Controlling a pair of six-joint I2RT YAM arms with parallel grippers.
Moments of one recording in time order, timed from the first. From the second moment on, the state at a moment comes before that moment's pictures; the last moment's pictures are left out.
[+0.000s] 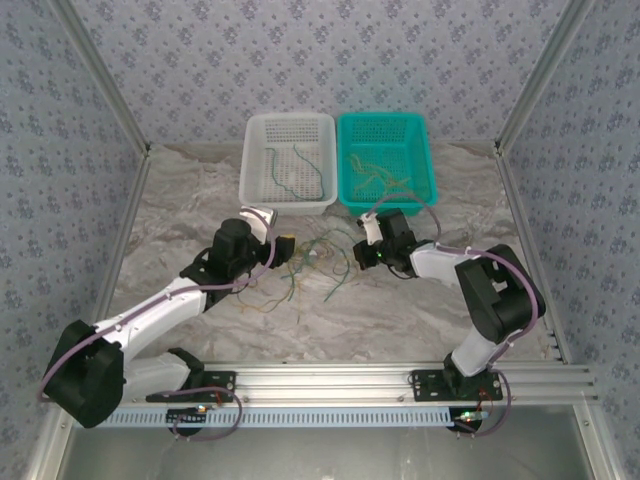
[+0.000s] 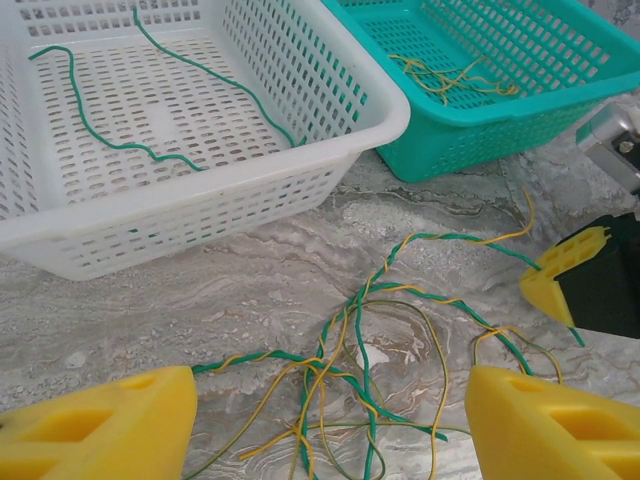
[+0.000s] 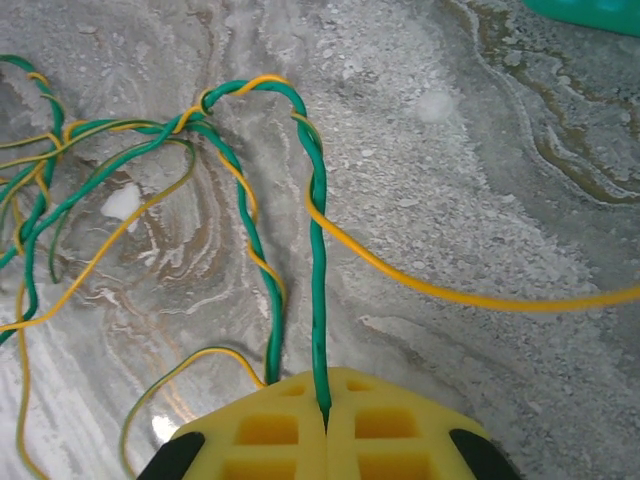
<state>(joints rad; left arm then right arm) -0.60 1.16 0.62 0.08 -0.01 -0.19 0.45 1.65 0.78 0.04 -0.27 0.12</state>
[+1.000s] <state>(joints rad) -0.65 1.14 0.70 0.21 0.29 -0.20 0.55 1.52 1.35 -0.53 -0.43 0.75</state>
